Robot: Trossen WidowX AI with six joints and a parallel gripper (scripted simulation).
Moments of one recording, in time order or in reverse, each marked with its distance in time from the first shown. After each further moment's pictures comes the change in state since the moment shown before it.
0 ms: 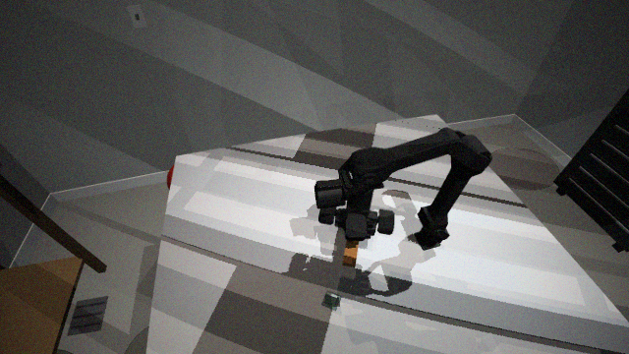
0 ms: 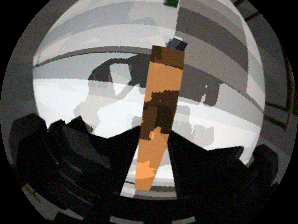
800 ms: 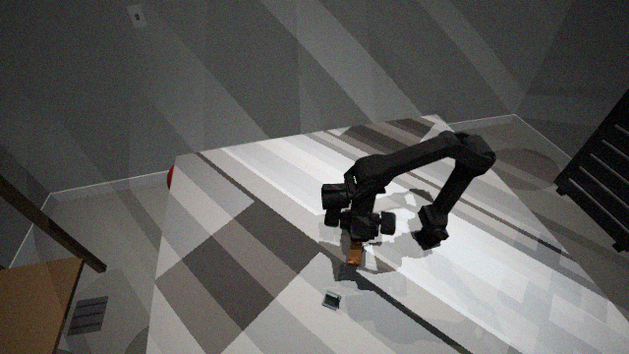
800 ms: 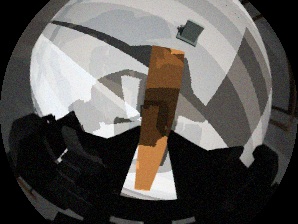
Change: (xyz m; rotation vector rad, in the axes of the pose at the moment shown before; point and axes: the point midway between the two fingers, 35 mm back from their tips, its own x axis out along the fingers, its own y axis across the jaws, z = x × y) arm 0.037 0.011 -0.022 -0.025 0.004 0.007
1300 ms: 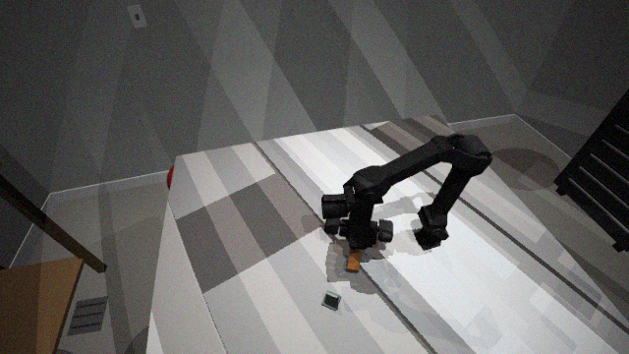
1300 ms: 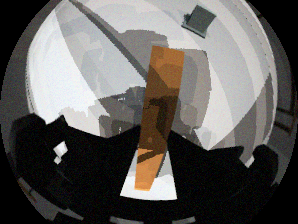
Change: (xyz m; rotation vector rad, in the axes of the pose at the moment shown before) arm 0.038 0.000 0.000 0.000 0.000 -0.001
